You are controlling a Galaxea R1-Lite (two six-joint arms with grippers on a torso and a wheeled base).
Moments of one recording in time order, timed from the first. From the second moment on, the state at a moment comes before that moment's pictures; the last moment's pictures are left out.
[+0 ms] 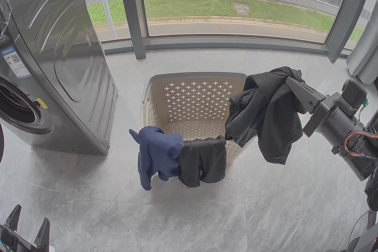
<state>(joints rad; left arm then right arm) -0.01 0.02 -0.02 0.00 0.02 -0.06 0.64 1.45 -0.46 -1.28 -0.08 0.11</state>
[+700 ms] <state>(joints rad) -0.01 0.02 -0.02 0.00 0.02 -0.07 0.64 1.45 -0.45 -1.28 -0.08 0.12</state>
